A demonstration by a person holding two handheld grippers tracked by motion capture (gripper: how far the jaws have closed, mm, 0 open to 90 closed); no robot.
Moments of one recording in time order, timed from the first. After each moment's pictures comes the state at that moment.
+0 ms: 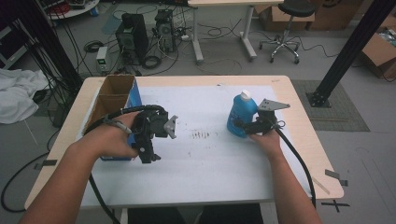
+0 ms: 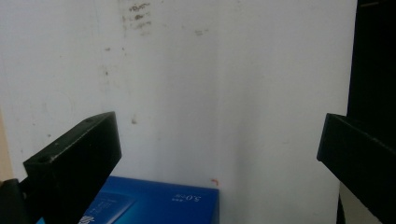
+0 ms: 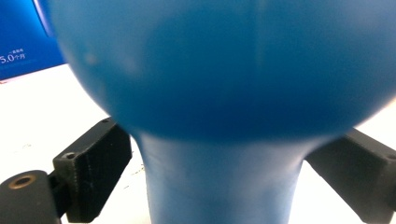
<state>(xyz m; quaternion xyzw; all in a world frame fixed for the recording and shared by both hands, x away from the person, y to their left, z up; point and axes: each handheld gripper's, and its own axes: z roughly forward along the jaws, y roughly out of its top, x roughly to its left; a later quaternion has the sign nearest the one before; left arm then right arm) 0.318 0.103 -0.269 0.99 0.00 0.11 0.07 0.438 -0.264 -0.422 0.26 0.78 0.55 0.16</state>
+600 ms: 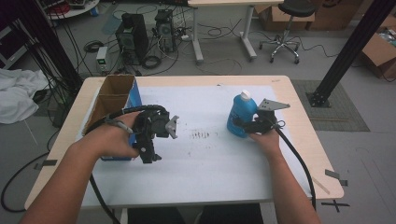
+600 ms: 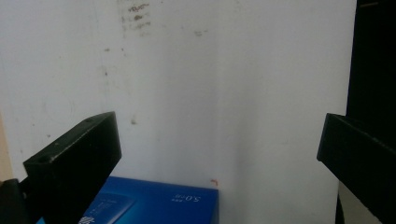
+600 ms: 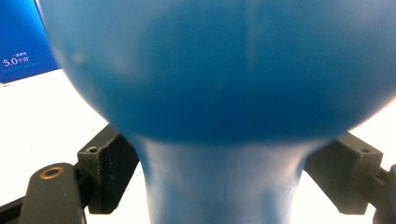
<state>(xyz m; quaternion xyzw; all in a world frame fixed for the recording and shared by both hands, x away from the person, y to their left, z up) 0.318 0.100 -0.269 0.99 0.00 0.11 0.07 0.439 -0.264 -0.423 0.26 0.77 0.55 0.16</state>
